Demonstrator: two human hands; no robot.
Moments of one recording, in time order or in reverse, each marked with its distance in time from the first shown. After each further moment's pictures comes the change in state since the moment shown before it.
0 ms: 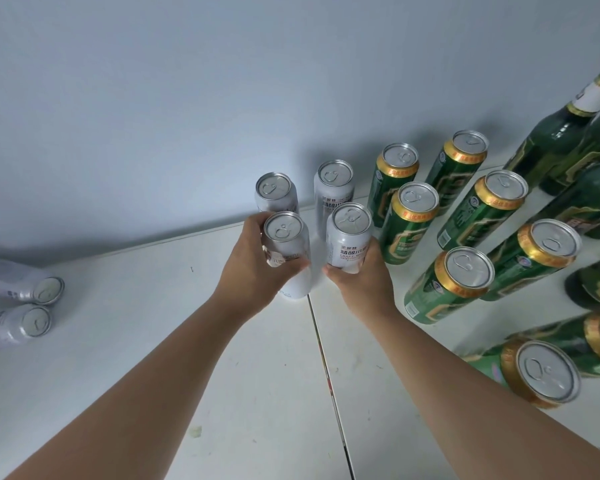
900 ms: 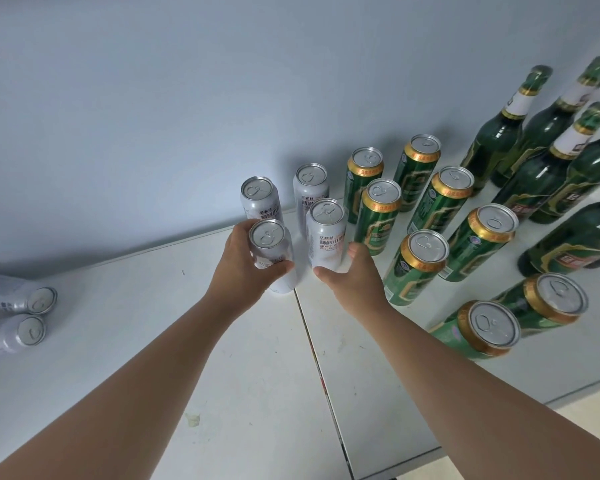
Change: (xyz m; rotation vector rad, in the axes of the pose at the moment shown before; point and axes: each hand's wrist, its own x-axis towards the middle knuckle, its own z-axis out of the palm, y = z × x) left_hand -0.010 -0.017 0.001 0.025 -0.018 0.030; right_hand -0.029 -0.010 -0.025 -0.165 -0.039 0.099
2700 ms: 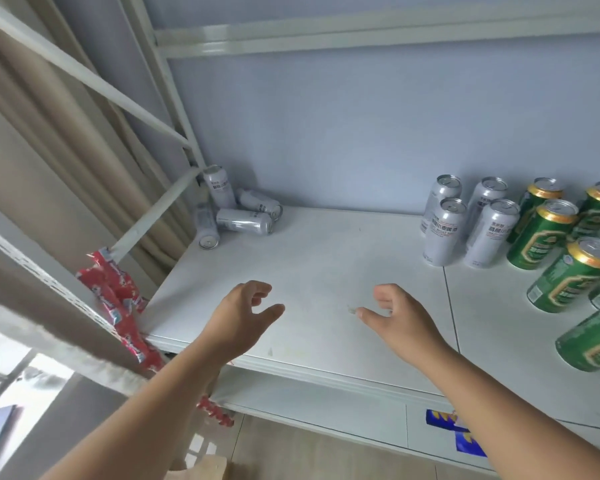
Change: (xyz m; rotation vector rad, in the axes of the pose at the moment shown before) left_hand -0.361 -0.058 -0.194 0.304 0.274 -0.365; right_hand -0.262 -0.036 0.081 -0.220 -0.406 -0.472
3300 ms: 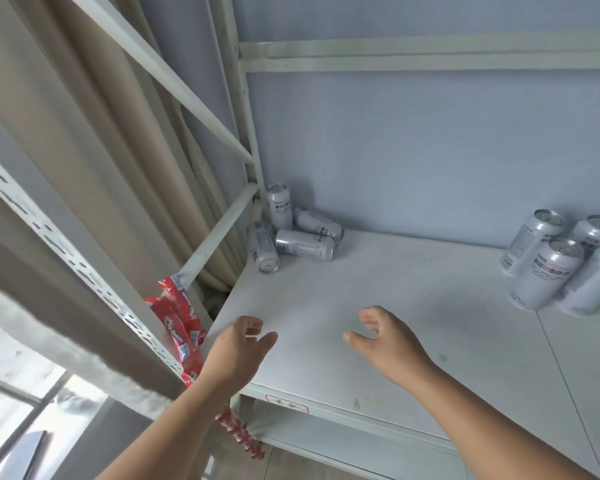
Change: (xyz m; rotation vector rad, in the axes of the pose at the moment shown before) left_hand 0.039 -0.143 -0.087 -0.120 0.050 -0.244; right_hand 0.054 -0.120 0.143 -0.046 -0.116 -0.016
